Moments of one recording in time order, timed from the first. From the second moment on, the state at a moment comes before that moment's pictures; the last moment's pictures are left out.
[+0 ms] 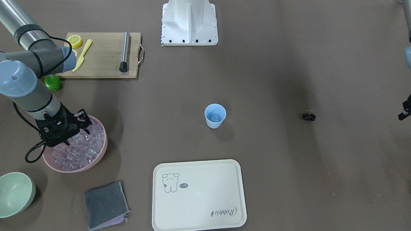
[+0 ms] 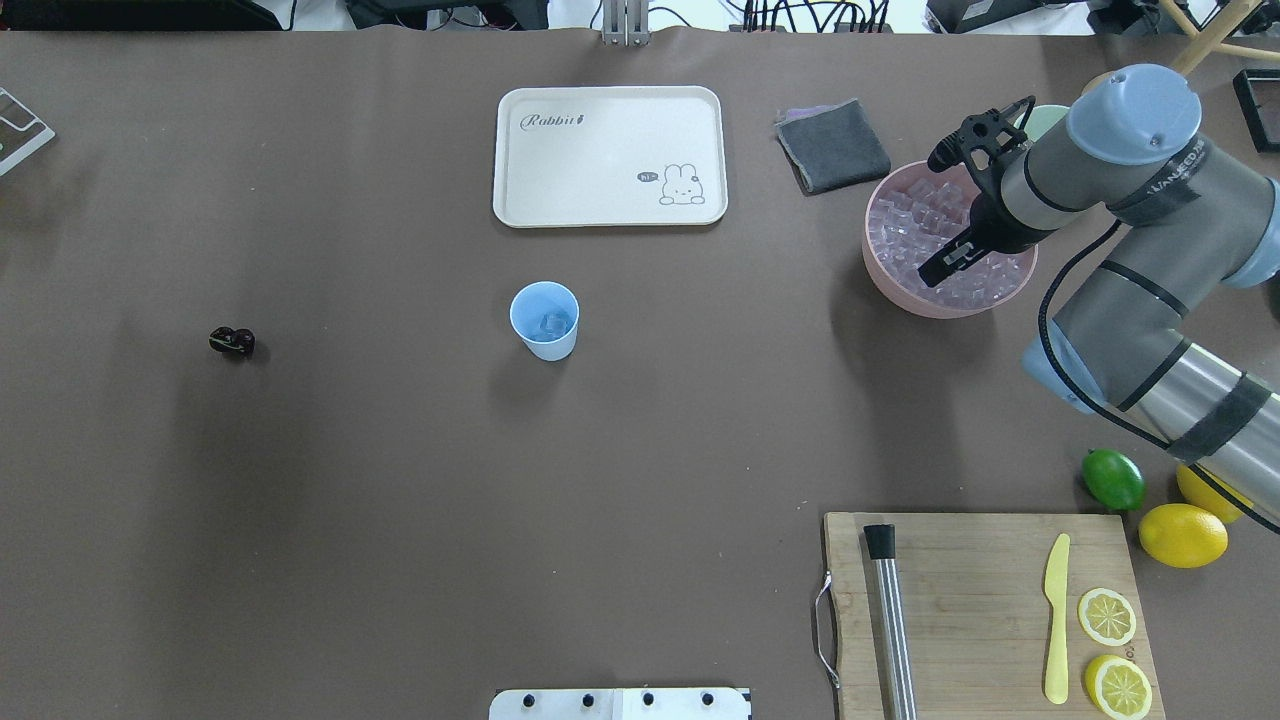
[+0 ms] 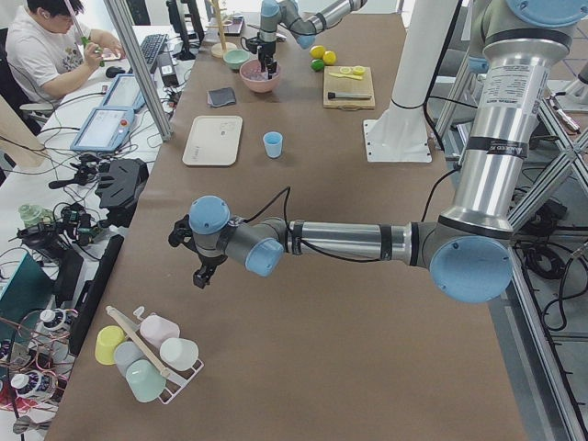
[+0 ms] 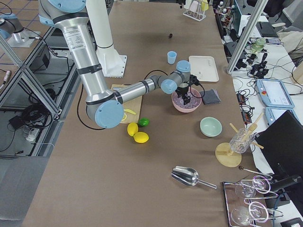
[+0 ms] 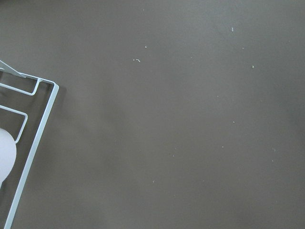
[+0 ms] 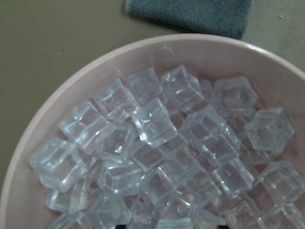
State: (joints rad) left arm -1.41 -1.74 -1.40 -2.05 -2.39 -0.04; right arm 0.91 -1.23 1.55 -1.23 2.08 0.32
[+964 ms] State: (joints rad) left arm -1.41 -1.72 -1.39 -2.07 -2.39 -0.04; right arm 0.91 -1.22 1.56 -1.23 2.08 0.32
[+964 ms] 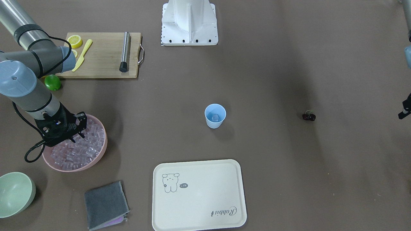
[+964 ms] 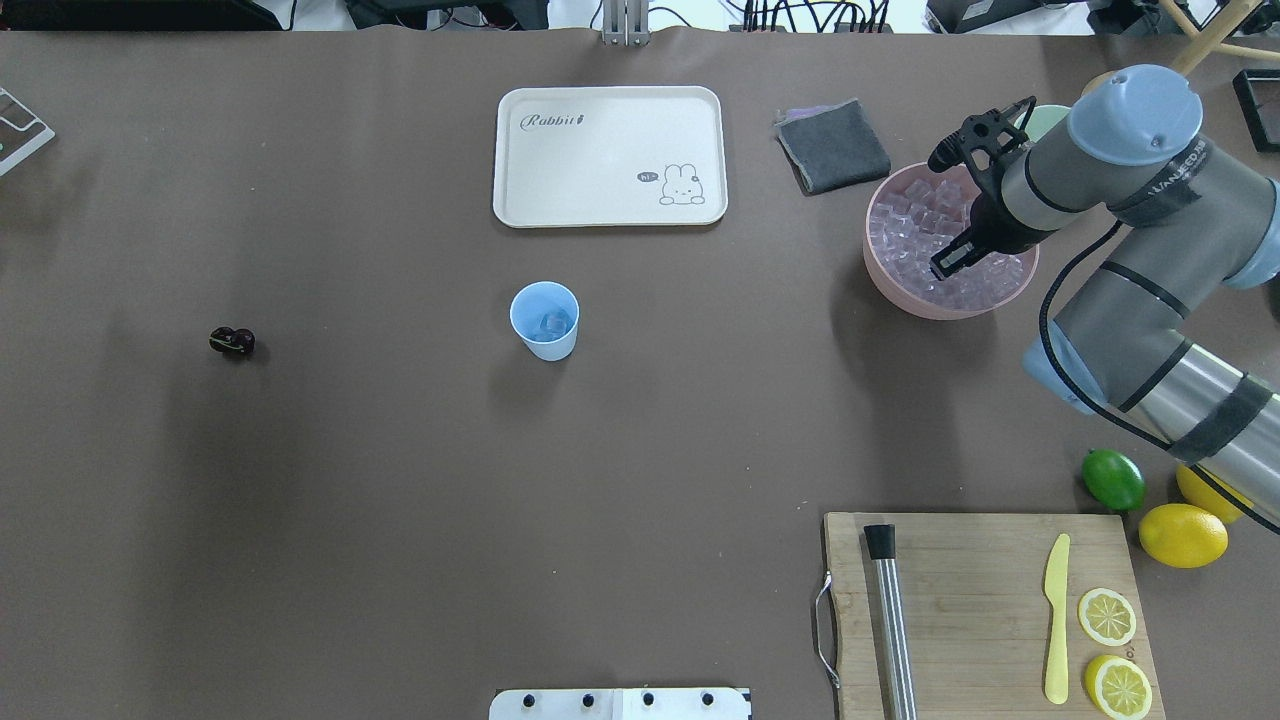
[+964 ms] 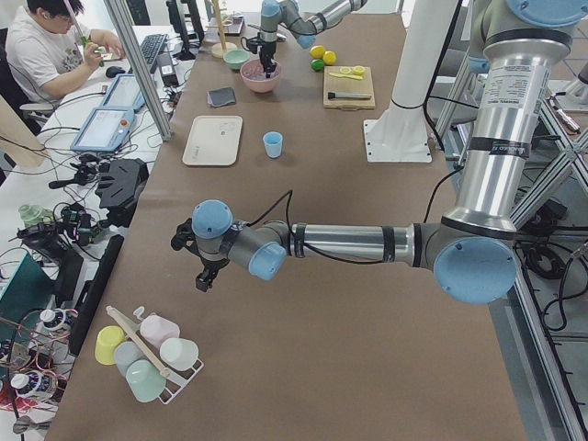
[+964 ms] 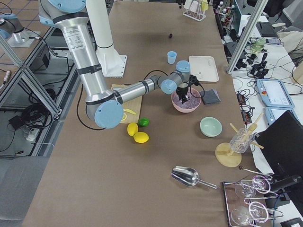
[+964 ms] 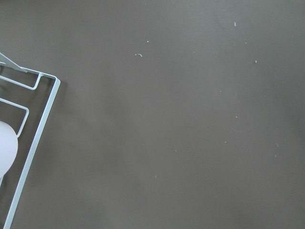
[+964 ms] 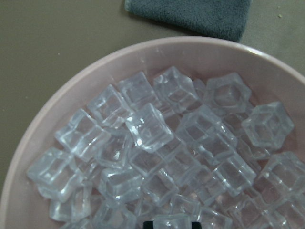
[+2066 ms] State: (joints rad) left arm -1.33 -1.75 -1.41 -2.14 -2.39 -0.13; right arm 0.68 -0.76 1.58 -1.47 1.97 0.92
